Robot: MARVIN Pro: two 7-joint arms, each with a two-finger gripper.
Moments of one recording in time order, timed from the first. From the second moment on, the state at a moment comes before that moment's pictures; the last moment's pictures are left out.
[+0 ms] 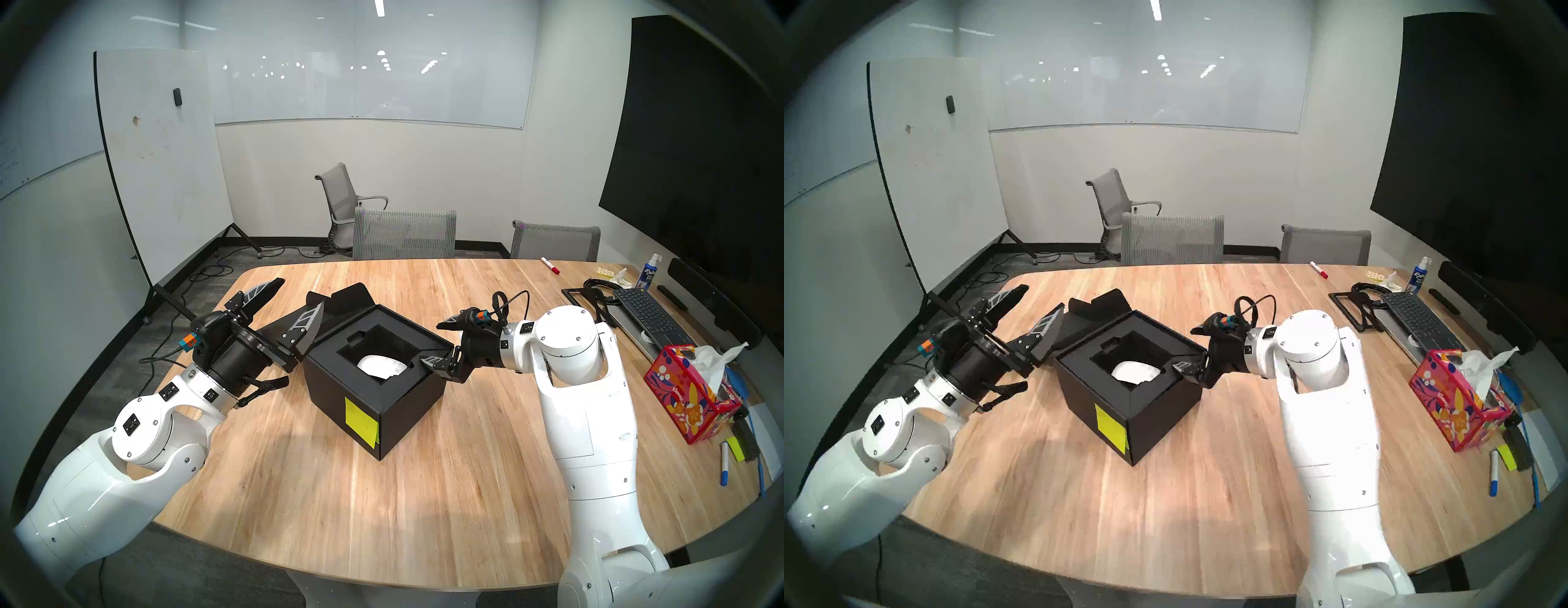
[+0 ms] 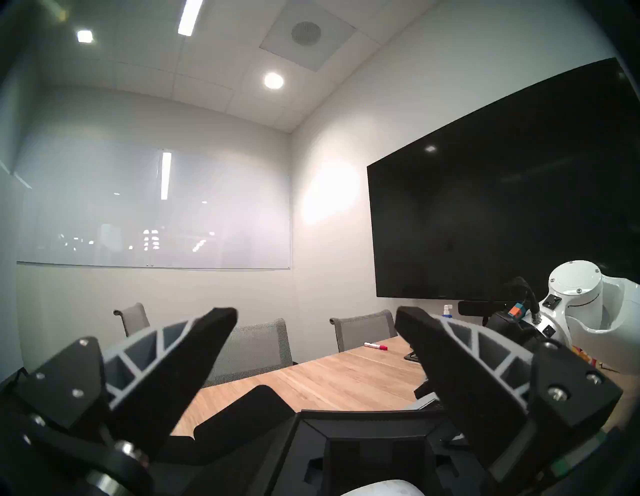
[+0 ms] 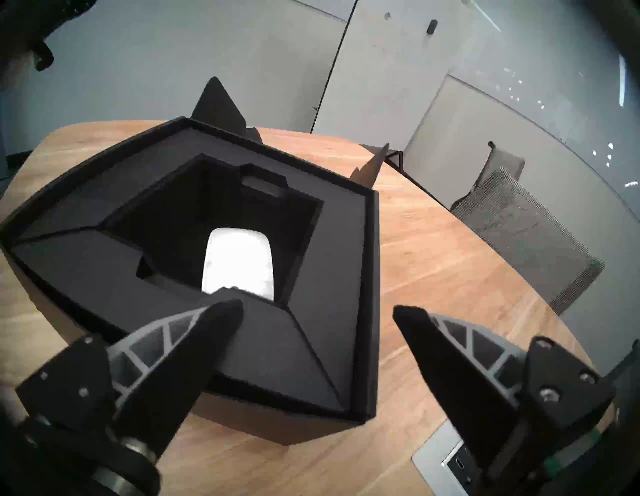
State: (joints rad) left arm 1.85 -0.67 -1.45 -2.08 -0.79 -0.39 -0.13; right arm -1.30 -1.45 1.61 -1.75 -0.57 0.33 1.24
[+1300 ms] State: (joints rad) left arm 1.85 -0.67 -1.45 -2.08 -0.79 -0.39 -0.13; right arm -1.33 -1.47 1.76 -1.71 -0.54 0.26 1.16
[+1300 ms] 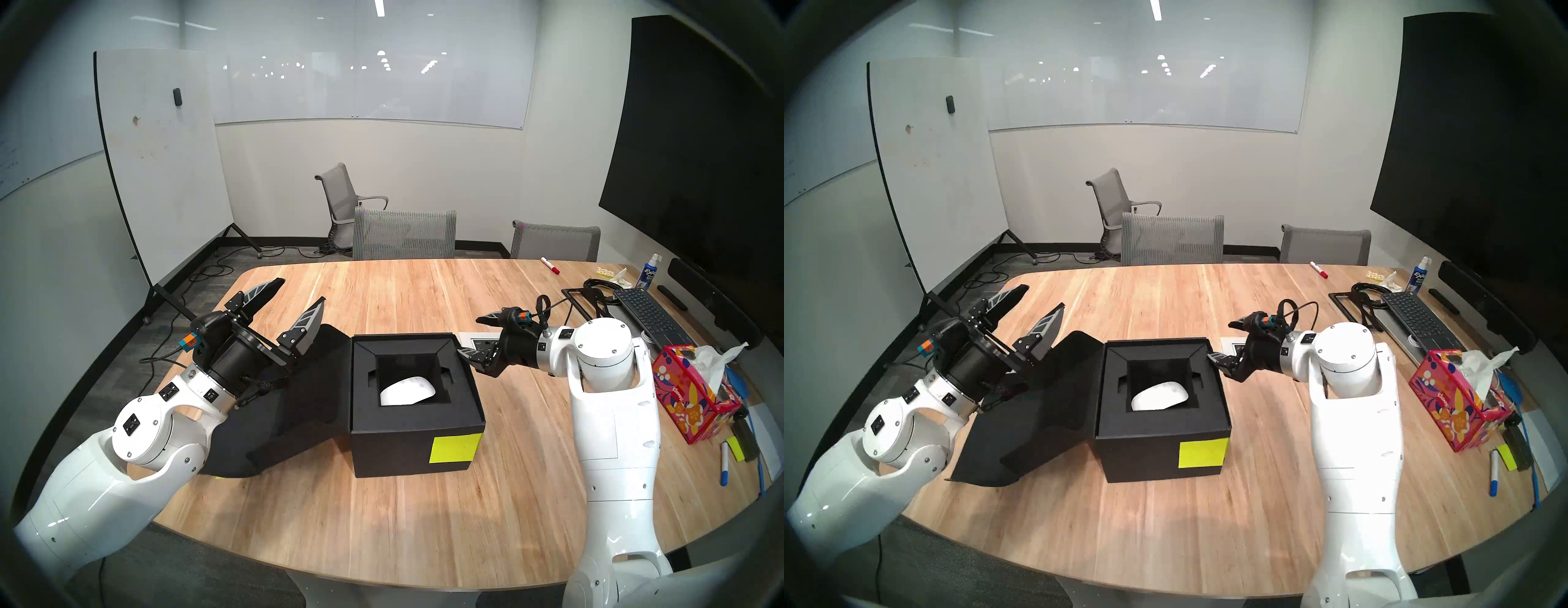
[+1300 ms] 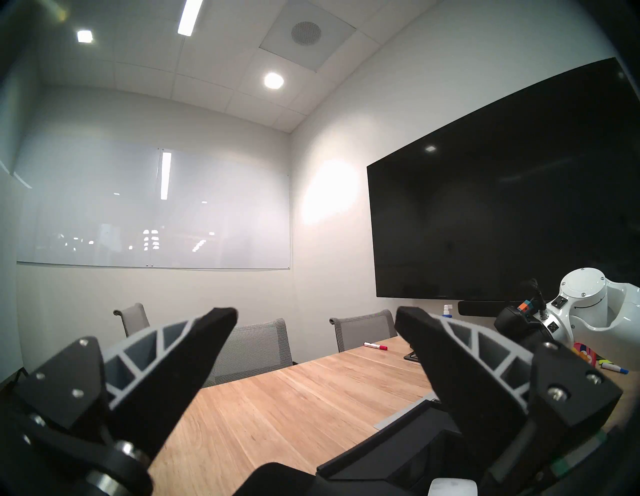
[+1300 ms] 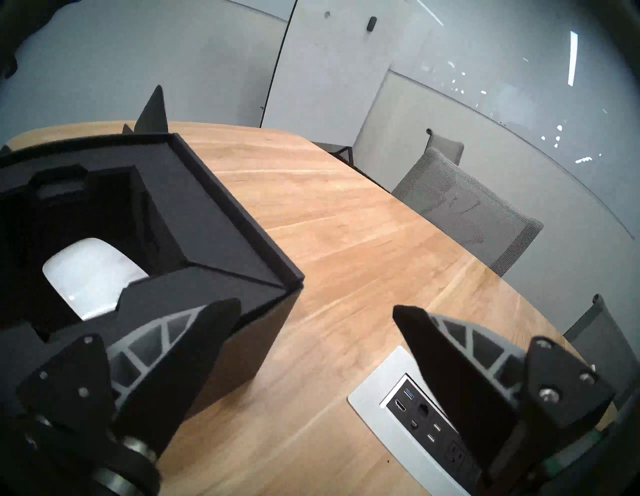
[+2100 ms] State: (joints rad) left arm 1.85 -0.67 -1.45 -2.08 -0.79 -0.39 -0.13; right arm -1.31 -1.55 1.76 -1.67 -0.50 0.21 1.06
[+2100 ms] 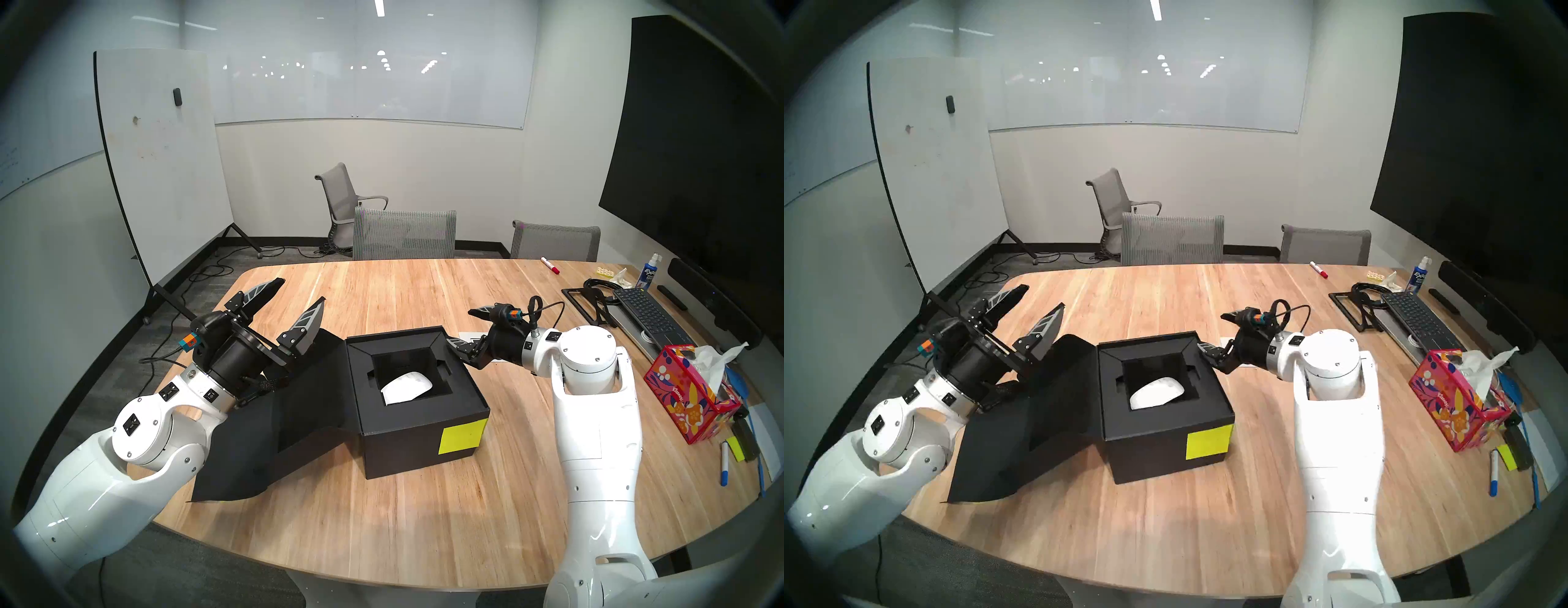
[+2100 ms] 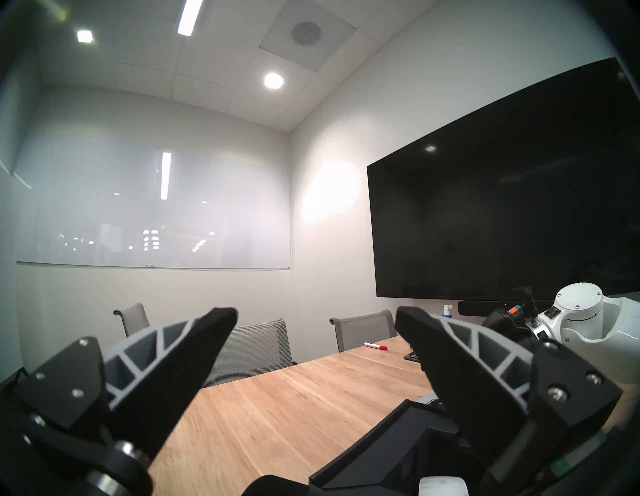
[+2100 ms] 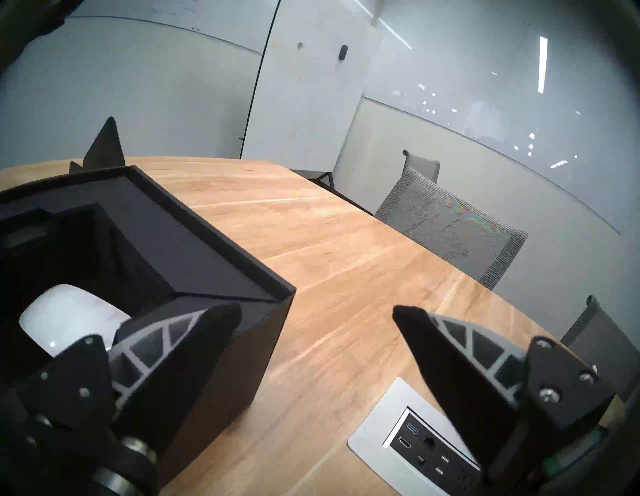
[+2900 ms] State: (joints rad) left arm 1.85 -0.67 -1.45 -2.08 -0.79 -0.39 -0.12; right arm -1.34 -1.59 1.90 -1.88 -0.40 0.26 1.06
